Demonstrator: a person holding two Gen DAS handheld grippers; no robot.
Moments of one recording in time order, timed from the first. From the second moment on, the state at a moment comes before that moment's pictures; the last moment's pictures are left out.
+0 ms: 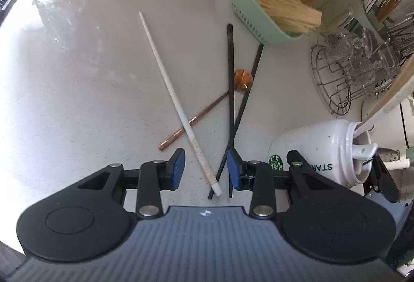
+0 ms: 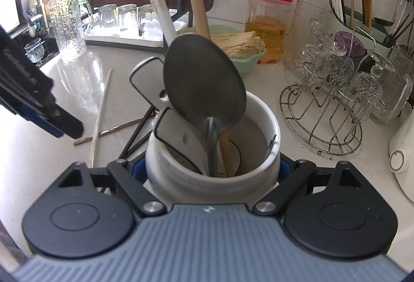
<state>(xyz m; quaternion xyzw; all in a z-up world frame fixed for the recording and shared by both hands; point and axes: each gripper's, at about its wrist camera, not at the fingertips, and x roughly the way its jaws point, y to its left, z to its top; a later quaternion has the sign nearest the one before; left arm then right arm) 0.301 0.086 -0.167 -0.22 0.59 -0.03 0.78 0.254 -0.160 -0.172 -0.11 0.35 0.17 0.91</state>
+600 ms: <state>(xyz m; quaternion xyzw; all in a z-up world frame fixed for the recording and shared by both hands) 0.321 0.082 -0.197 -0.21 0.62 -0.01 0.76 0.251 -0.155 -0.175 -0.12 0.35 0.15 0.92</state>
